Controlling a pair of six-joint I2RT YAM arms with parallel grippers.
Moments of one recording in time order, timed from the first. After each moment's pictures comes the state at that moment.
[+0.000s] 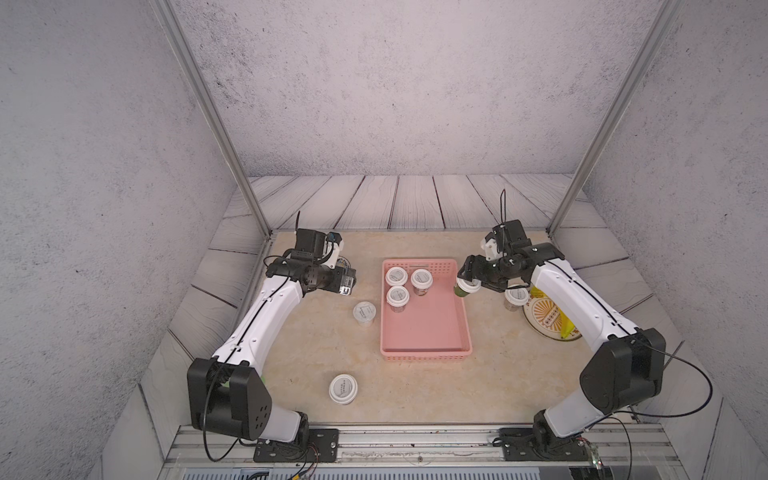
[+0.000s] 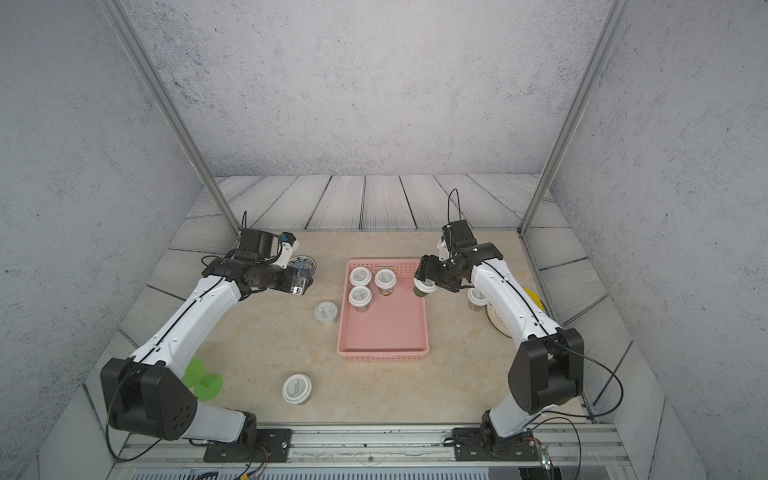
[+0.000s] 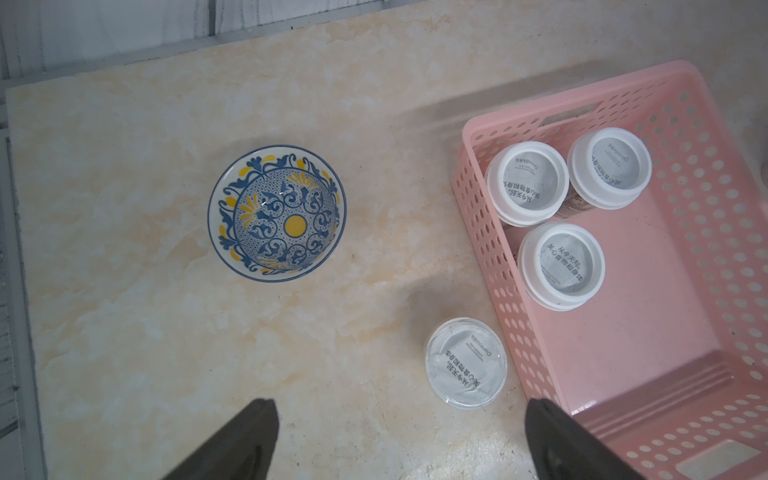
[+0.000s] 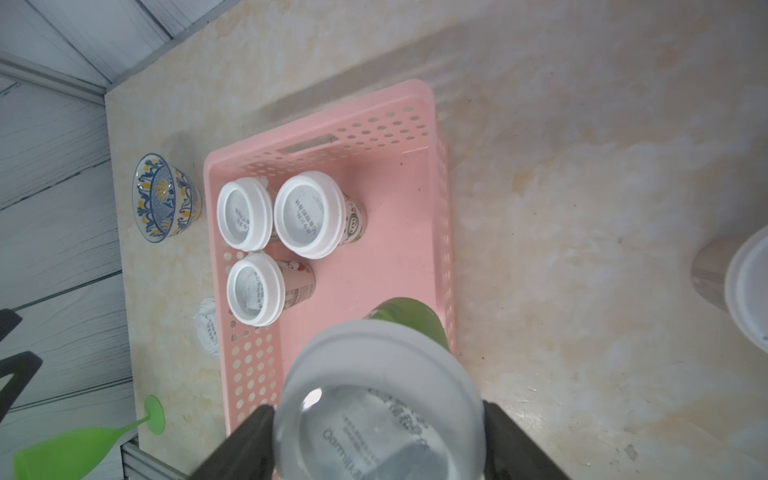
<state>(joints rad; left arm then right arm) -0.20 1.44 1.30 -0.78 0.15 0.07 0.32 1.58 1.46 -0.90 -0.29 0.50</state>
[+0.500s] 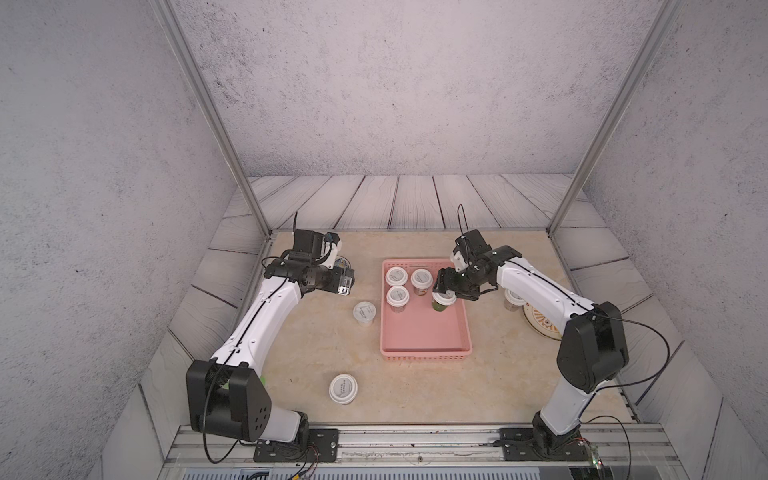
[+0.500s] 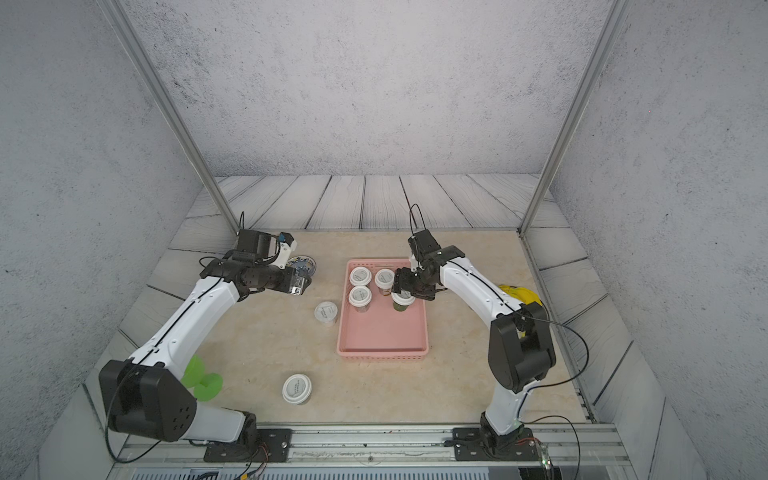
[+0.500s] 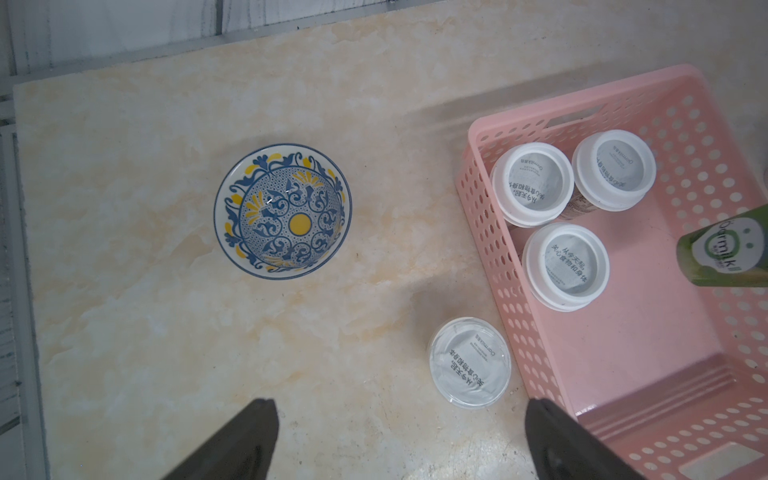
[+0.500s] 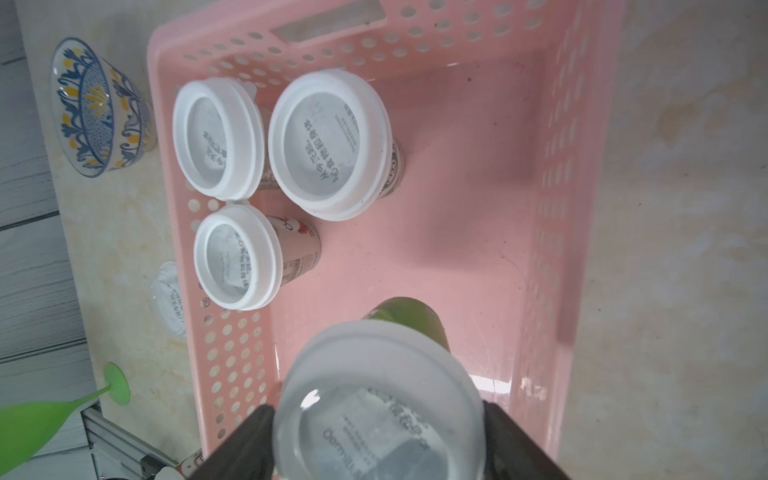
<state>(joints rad) -0.19 1.43 1.29 -0.78 0.16 0.07 0.48 1.77 1.49 -0.87 -0.26 0.52</state>
